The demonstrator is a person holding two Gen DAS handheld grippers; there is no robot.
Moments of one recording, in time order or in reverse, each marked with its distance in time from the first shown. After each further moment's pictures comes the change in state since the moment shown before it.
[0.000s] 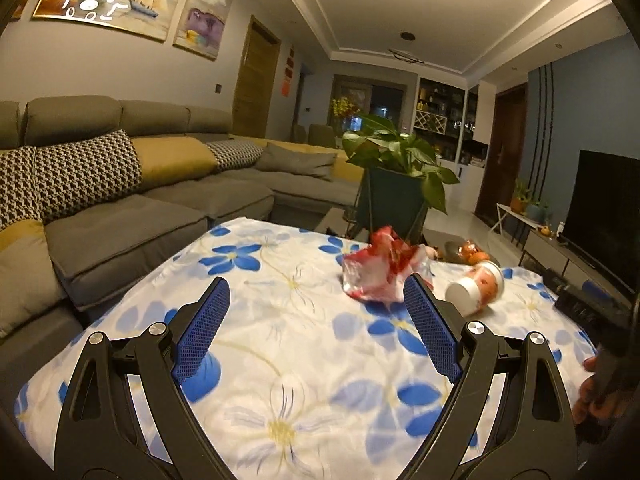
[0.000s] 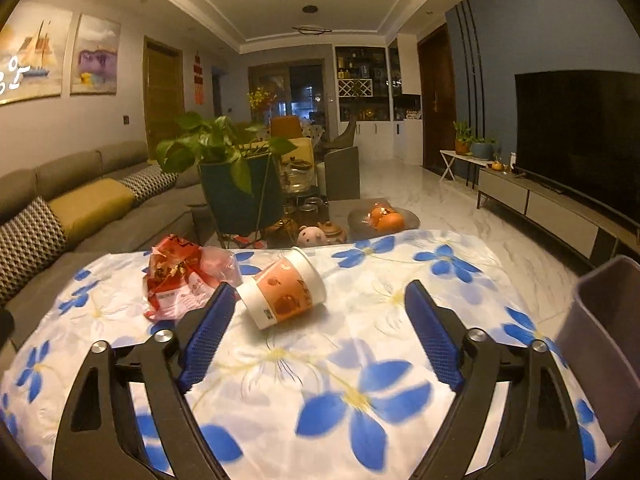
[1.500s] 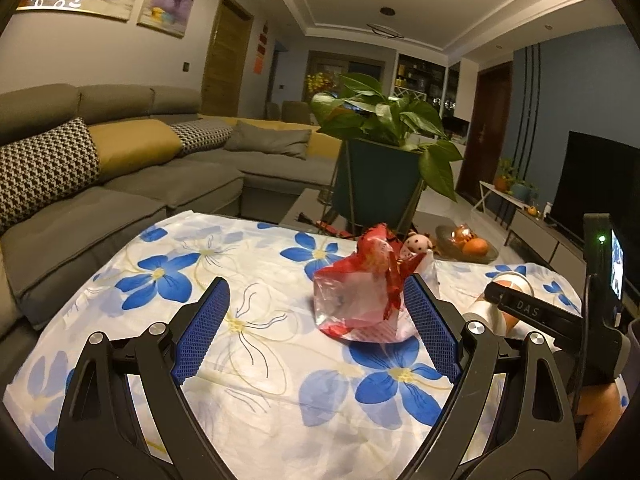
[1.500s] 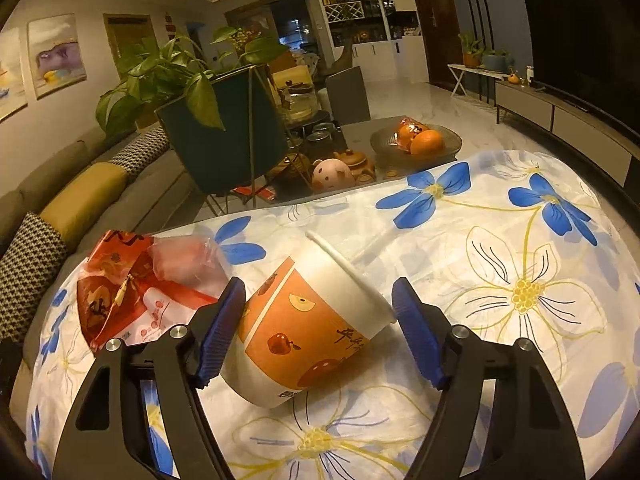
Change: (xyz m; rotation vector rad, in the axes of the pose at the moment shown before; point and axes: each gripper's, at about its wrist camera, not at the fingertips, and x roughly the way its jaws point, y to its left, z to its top) left arm 0.115 -0.024 0.010 0.042 0.084 -0.092; right arm 0.147 0.010 0.004 0.155 0.281 0.063
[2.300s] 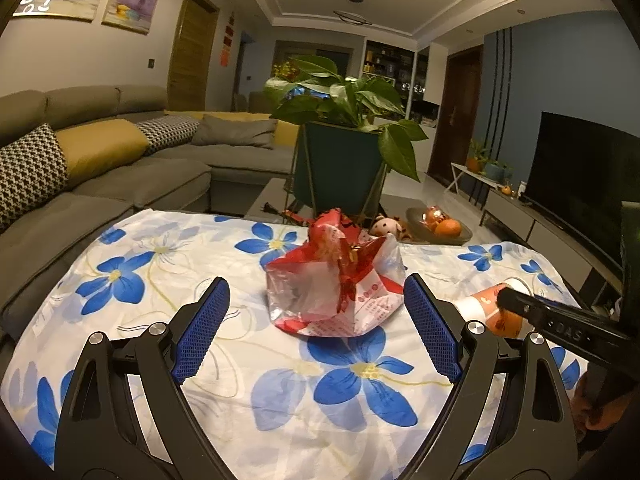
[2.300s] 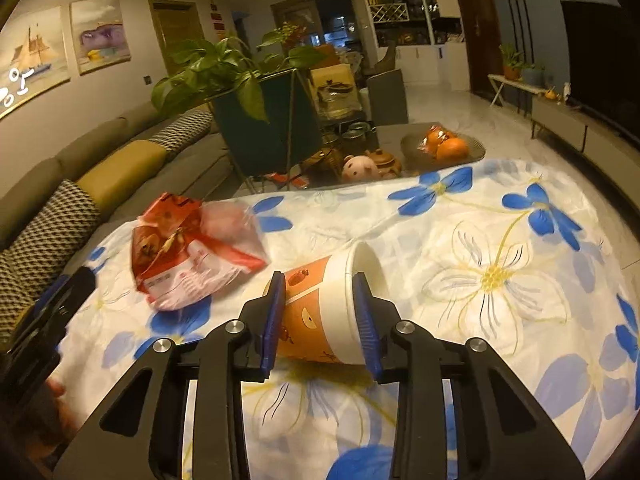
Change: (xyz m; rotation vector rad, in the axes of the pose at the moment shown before) left arm 0.013 -0.025 -0.002 0.058 0.046 -0.110; right arm -0.044 -0.017 -0.017 -0.095 0.024 0.152
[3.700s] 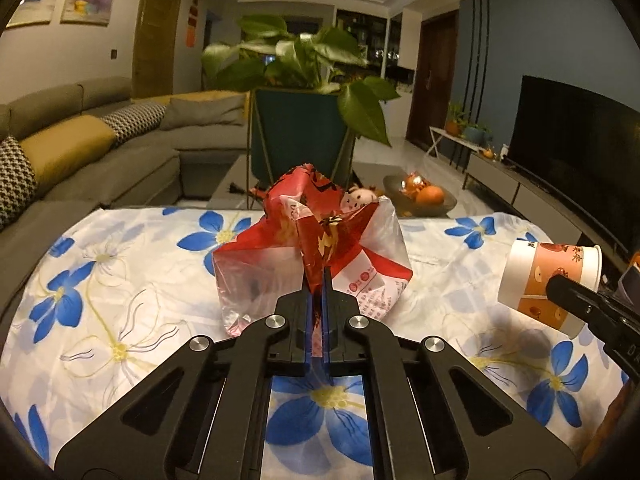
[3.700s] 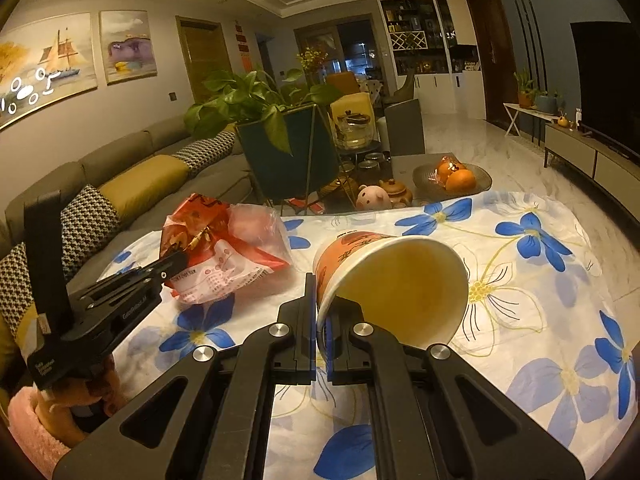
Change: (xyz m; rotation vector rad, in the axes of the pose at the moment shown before) left arm 0.047 -0.029 0.007 0.079 0.110 -0.062; right arm -0.041 0.003 -0.003 -0.059 -0.111 0.050
